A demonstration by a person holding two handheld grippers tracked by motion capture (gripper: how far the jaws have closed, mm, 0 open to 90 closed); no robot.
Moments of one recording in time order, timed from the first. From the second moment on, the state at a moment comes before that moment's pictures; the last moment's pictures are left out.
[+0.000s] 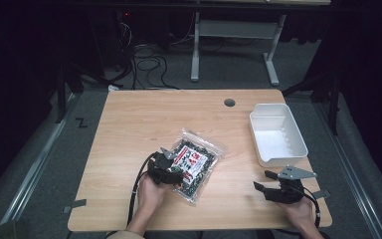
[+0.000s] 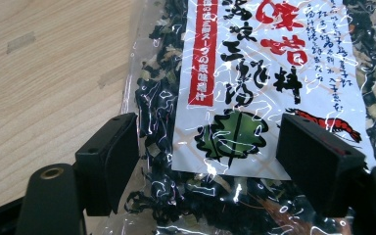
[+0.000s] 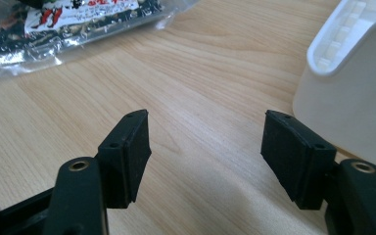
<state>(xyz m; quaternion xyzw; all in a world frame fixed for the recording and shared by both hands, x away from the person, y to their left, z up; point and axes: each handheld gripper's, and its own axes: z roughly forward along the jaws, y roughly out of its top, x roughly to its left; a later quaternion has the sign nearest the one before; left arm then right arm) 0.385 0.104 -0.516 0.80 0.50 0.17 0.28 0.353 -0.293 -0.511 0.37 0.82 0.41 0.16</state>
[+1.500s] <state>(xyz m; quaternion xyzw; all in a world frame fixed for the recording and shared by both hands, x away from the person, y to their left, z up) 0.362 0.093 -0.520 0.82 0.47 0.15 0.30 0.380 -0.241 -0.488 0.36 0.85 0.37 0.11</state>
